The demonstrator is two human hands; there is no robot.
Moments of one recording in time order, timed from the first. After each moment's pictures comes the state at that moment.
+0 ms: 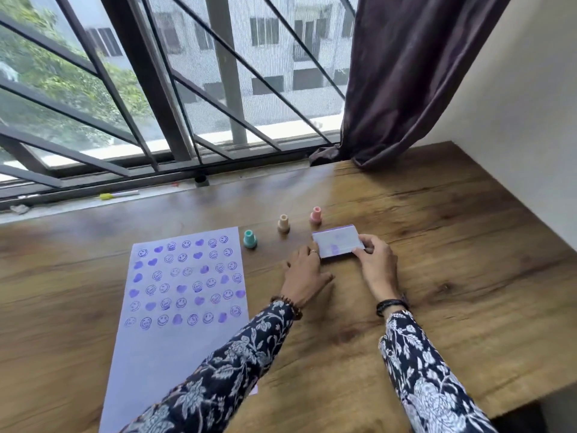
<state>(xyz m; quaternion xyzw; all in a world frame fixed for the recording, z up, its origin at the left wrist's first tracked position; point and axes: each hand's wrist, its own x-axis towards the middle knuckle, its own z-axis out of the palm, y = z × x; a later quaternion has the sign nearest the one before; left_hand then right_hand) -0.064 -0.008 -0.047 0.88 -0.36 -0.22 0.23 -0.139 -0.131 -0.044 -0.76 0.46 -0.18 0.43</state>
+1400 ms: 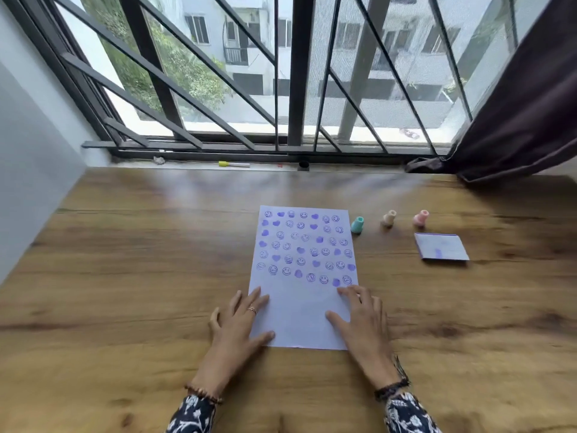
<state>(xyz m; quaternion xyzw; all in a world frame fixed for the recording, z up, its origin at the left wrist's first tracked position) -0.072 0.309 -0.061 0.93 -0.17 -0.20 0.24 -0.142 0.093 -0.040 -0.93 0.25 0.03 0.26</state>
